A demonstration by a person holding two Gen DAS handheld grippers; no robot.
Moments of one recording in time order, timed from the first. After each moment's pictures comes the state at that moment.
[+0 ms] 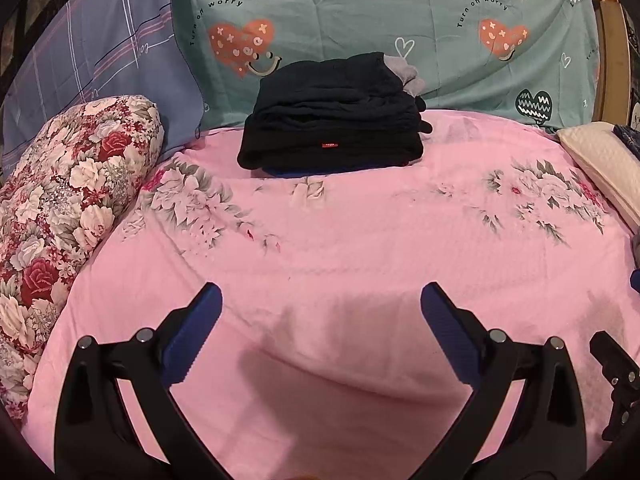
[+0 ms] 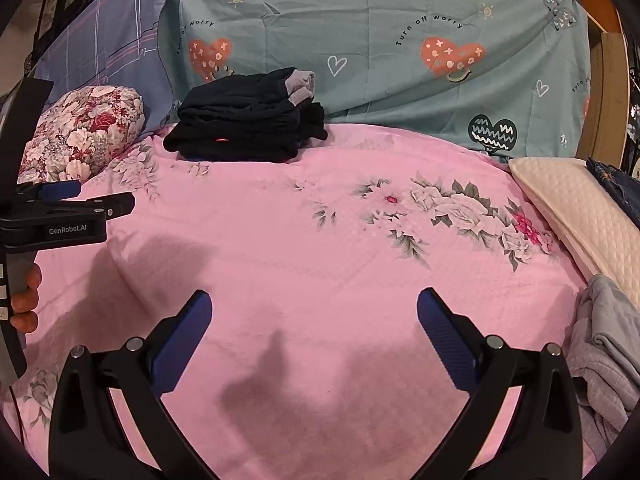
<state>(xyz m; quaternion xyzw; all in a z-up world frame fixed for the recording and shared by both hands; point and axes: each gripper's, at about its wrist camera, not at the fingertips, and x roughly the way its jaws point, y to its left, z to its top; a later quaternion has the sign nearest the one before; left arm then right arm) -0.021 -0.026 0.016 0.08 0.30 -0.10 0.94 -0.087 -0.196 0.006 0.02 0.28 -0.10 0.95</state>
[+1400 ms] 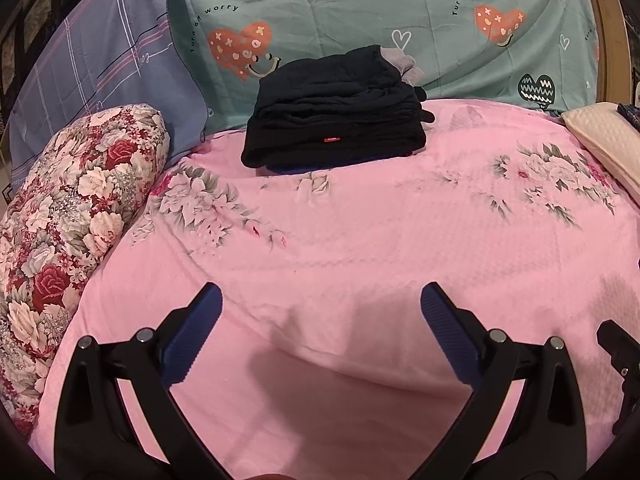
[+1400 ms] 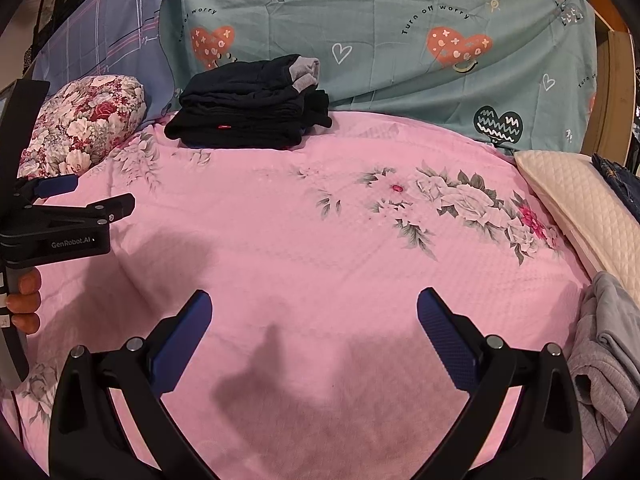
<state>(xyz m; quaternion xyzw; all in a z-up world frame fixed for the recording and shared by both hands) -0.030 -0.033 0.007 0.12 0.30 -0.08 0.94 -0.082 -0.196 0.002 0.01 0.30 -0.10 0.95</state>
